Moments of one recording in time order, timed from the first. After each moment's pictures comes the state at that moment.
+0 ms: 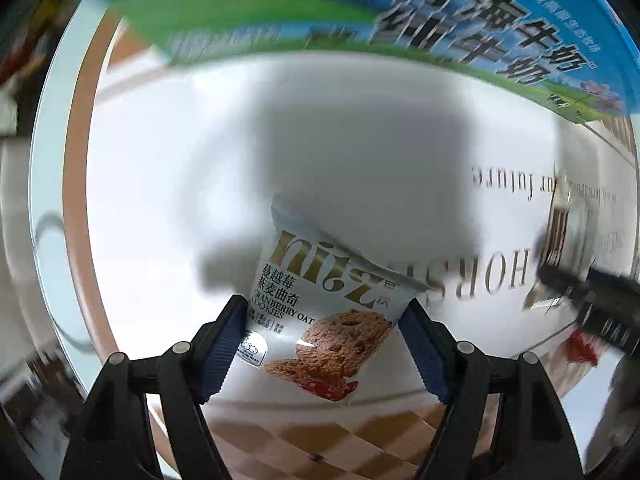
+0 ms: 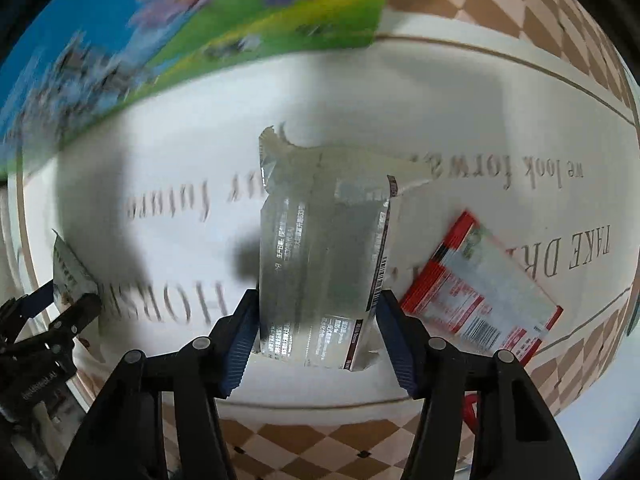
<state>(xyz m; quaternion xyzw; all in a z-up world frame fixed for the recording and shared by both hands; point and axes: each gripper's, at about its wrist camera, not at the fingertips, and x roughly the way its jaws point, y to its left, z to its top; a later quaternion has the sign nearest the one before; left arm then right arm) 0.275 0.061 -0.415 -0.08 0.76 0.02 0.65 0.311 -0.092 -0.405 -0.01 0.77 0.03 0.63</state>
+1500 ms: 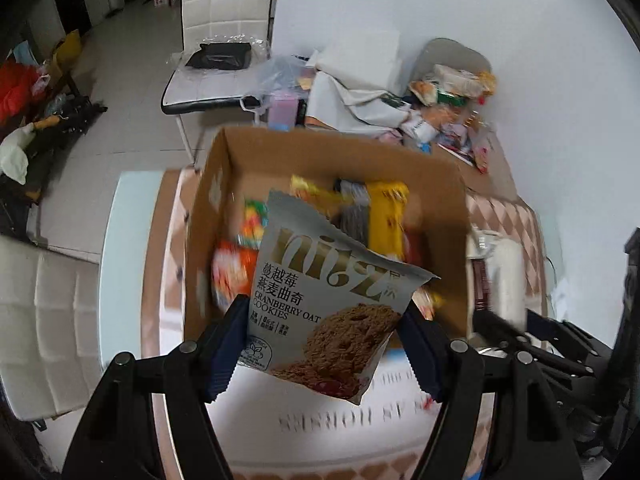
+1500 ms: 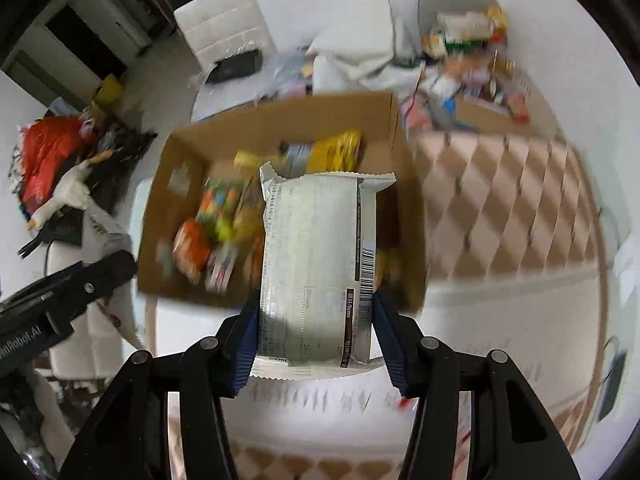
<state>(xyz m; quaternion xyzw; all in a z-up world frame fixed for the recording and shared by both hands) 0.425 0.102 -0.199 -0.14 0.59 0.01 0.80 0.423 -0.076 -0.164 0.02 0.61 0.10 0.79</state>
